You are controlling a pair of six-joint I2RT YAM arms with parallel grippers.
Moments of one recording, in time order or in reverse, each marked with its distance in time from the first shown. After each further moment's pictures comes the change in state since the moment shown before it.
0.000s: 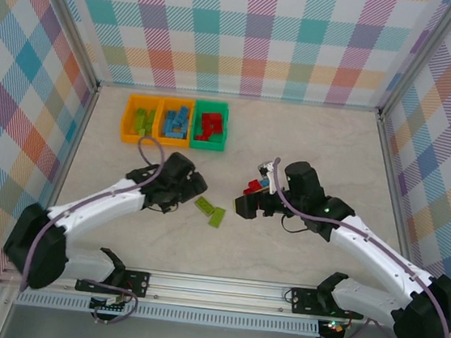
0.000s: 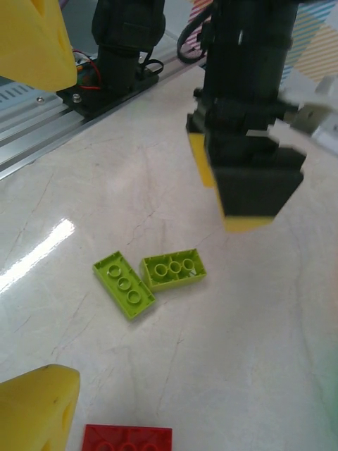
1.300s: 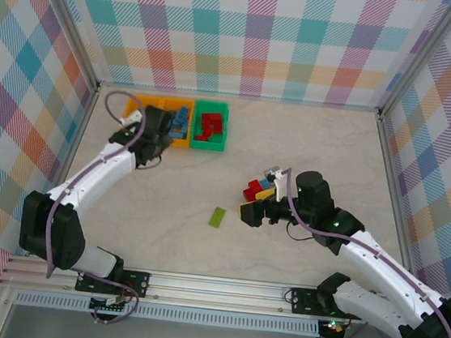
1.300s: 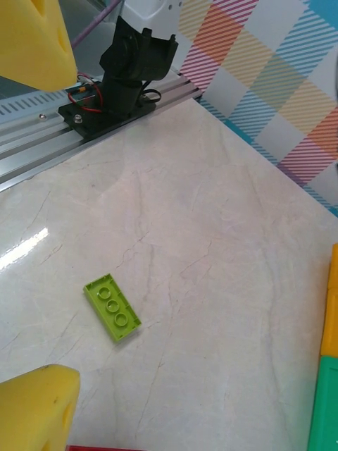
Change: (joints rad) left arm 0.397 0.105 0.346 -0.052 -0.288 0.199; right arm 0.000 -0.149 -0.097 0.089 -0.051 -0.003
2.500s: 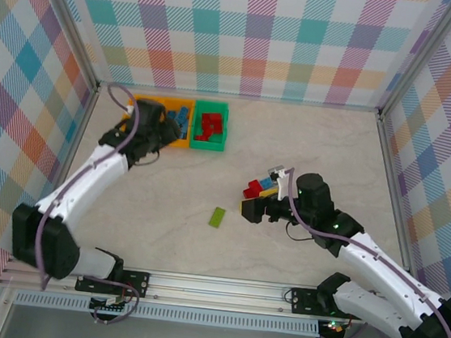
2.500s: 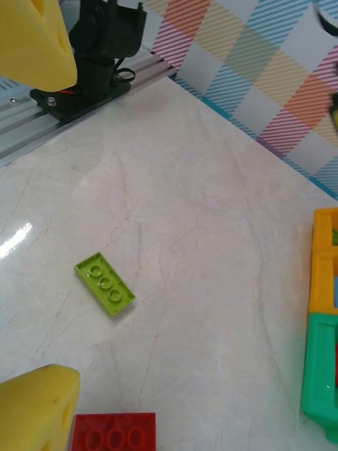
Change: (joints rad) left arm -0.104 -0.146 -0.056 0.058 0.217 0.204; right arm 0.000 -0.006 -0.032 0.042 0.096 0.067
